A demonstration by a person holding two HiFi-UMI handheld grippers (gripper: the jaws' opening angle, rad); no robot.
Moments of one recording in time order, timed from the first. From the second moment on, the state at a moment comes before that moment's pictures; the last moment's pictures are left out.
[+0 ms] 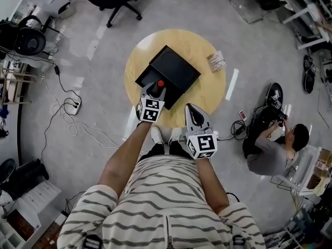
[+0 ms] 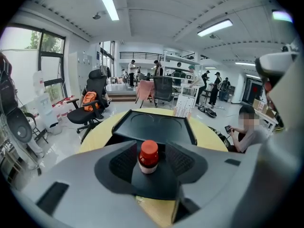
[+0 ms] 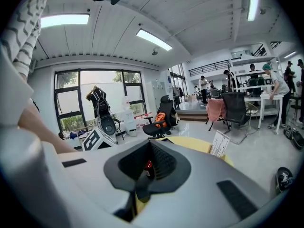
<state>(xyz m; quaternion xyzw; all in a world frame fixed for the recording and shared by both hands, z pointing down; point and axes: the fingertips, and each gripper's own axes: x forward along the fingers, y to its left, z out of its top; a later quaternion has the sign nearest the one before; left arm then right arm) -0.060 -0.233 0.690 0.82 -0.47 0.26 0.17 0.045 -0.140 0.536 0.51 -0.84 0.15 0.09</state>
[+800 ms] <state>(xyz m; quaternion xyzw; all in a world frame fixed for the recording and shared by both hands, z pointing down) -0.063 -0.192 0.618 0.84 -0.49 0.21 0.15 0.037 -0.138 0.515 0.50 -0.85 0.12 0.09</state>
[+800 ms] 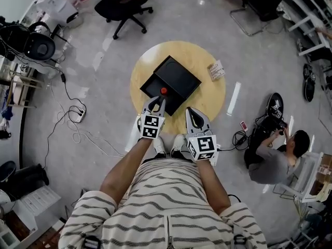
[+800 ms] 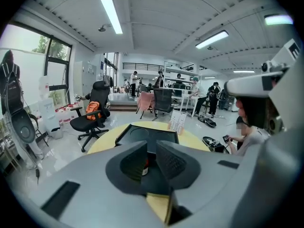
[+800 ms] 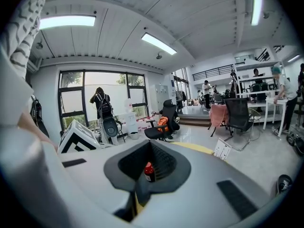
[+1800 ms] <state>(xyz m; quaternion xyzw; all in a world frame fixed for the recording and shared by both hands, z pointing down) -0.057 -0.152 0.553 0.86 -0.49 0.14 0.10 0.043 -0.130 0.521 0.49 -0.86 0.13 0.07</state>
